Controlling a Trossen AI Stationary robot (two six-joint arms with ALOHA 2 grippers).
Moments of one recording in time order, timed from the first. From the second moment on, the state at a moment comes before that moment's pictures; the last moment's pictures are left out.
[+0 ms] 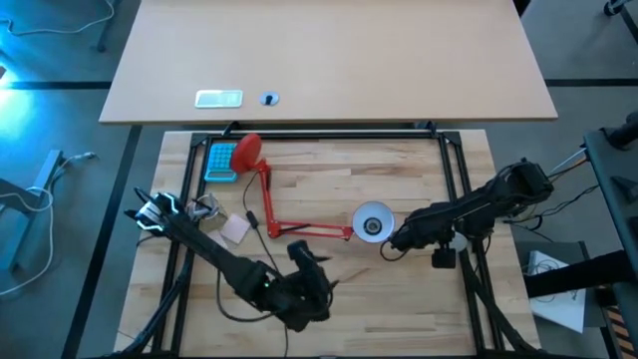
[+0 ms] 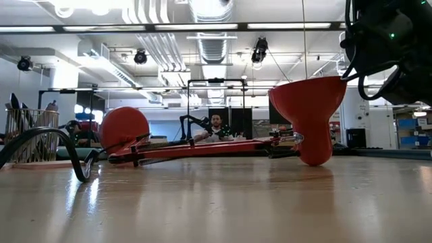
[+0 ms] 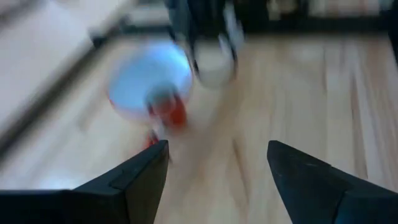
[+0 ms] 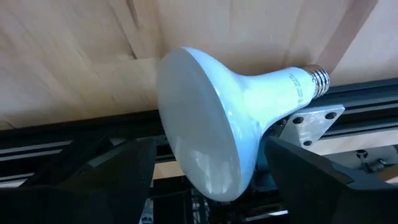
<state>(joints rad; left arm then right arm) -0.58 1.88 1.61 -0.54 -0.86 -0.47 0.29 1.48 0.81 -1.45 -0.11 0.34</state>
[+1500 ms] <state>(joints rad) -0.58 1.89 1.29 0.52 -0.74 -0.08 0.49 1.34 1.20 -1.43 -0.15 0.45</state>
